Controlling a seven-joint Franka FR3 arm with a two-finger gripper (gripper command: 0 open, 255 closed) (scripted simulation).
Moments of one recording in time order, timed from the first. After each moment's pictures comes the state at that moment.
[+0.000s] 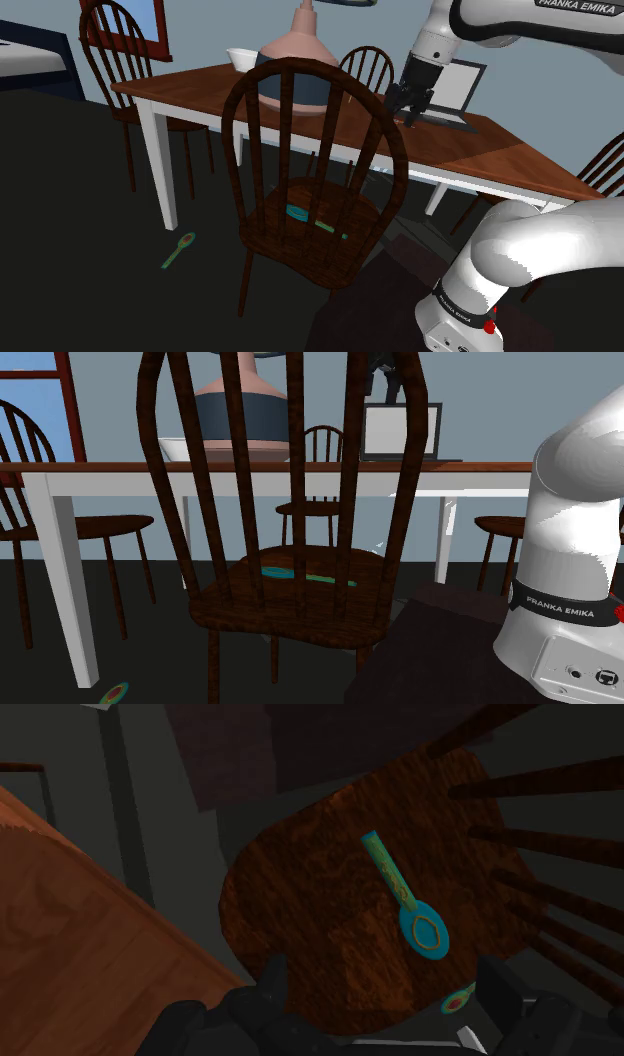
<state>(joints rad) 0.00 -0.80 -0.07 -2.34 -0.02 1.64 0.15</state>
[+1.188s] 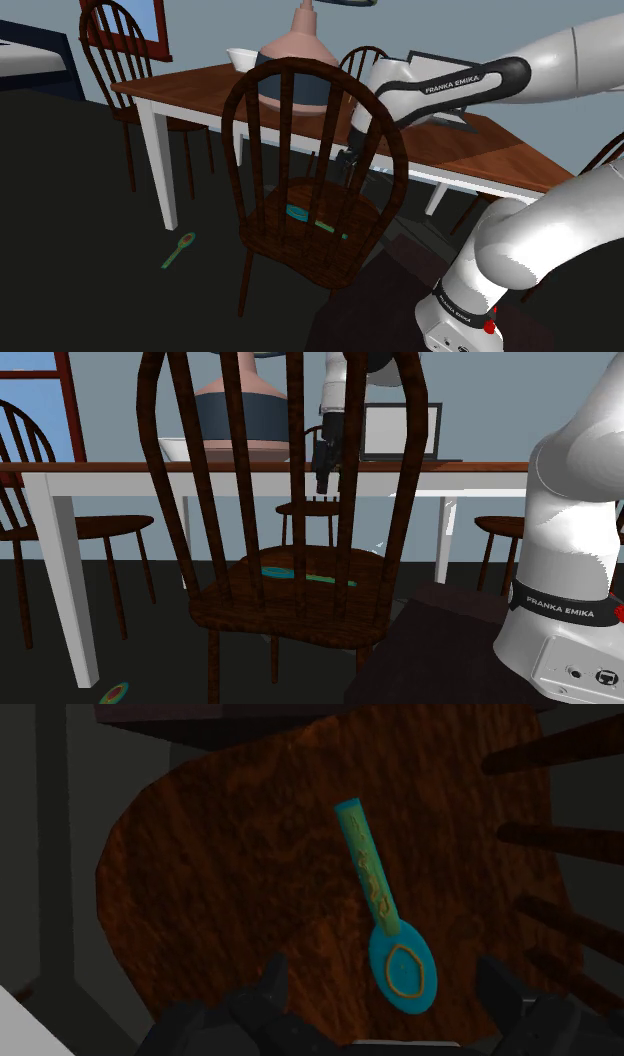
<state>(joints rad) 0.10 -0.49 -0.07 -2.61 0.02 2.20 0.02</state>
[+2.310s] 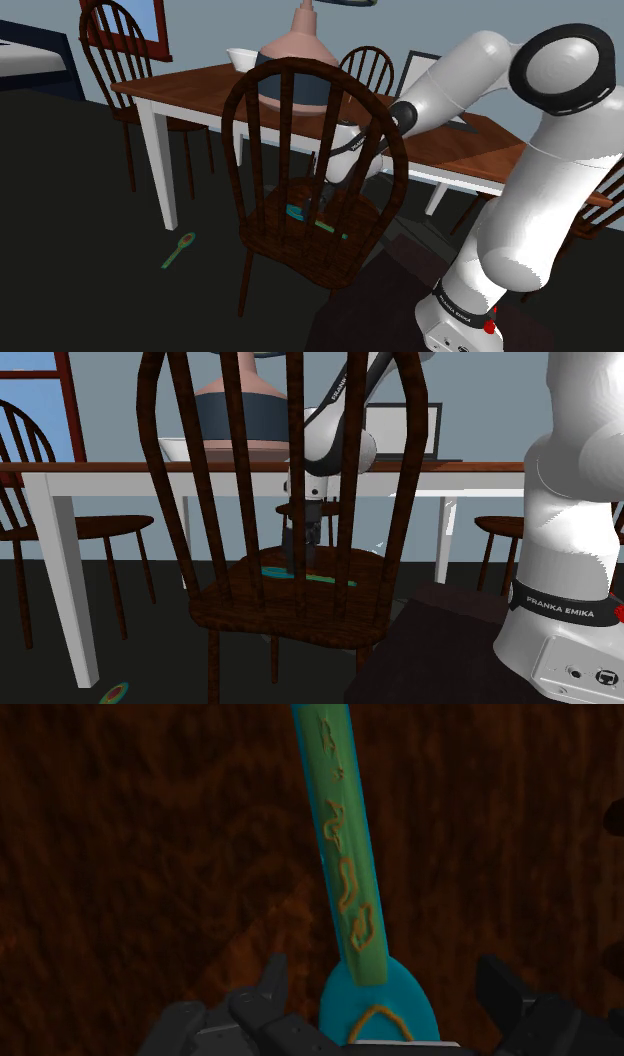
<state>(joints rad) 0.20 0.05 -0.06 -2.58 0.14 2.69 -0.16</state>
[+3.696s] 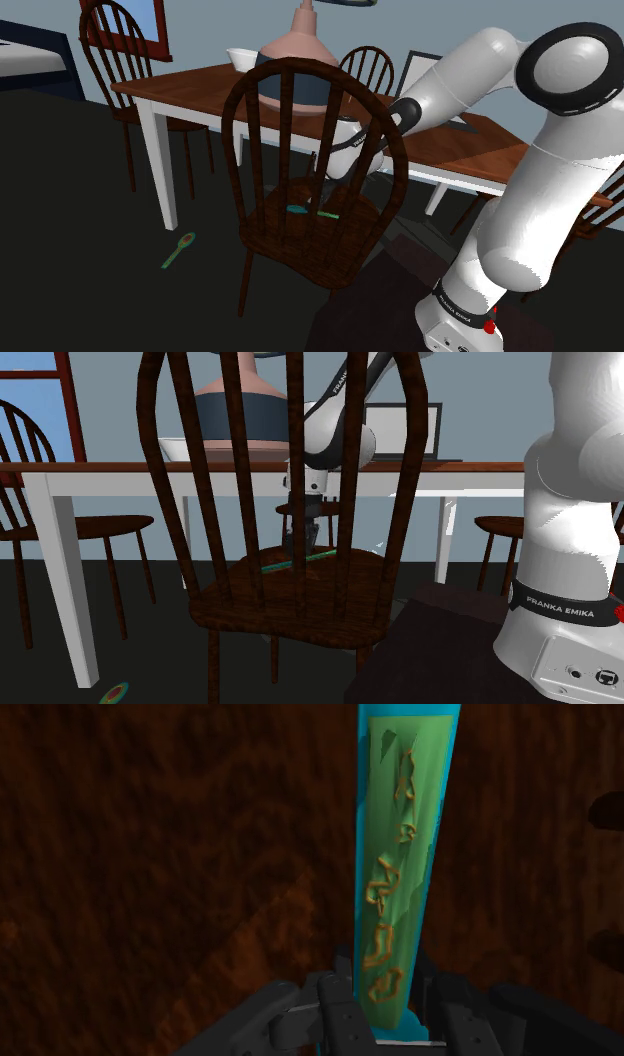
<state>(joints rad) 0.20 0.02 -0.06 -2.57 0.13 2.66 -0.15</state>
